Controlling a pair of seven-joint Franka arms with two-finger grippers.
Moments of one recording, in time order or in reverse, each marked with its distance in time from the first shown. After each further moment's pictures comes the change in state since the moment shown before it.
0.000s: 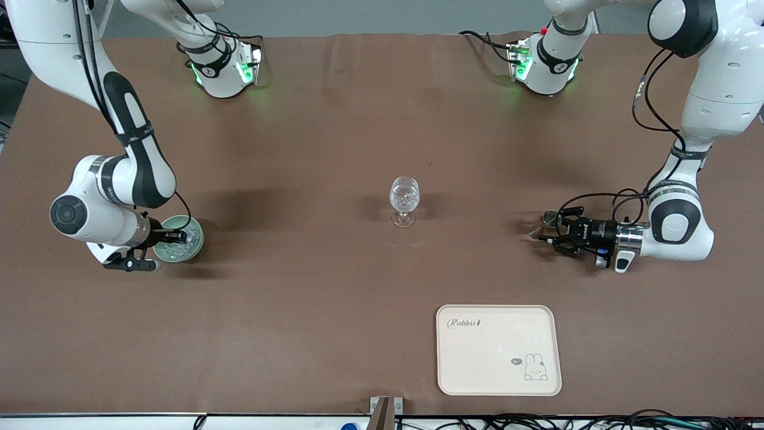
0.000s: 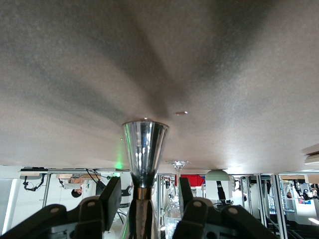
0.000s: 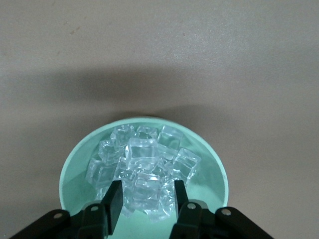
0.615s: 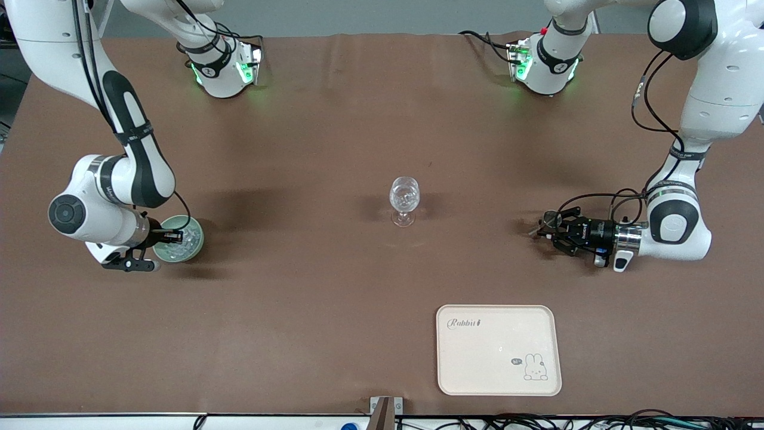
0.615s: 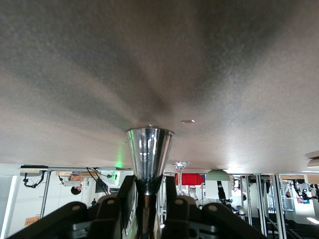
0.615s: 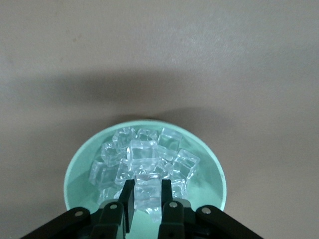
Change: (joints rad) left arm 0.007 0.011 0.001 0.000 0.000 -0.005 0.000; right arm 0.000 -0.013 0.000 0.006 0.001 0.000 0.022
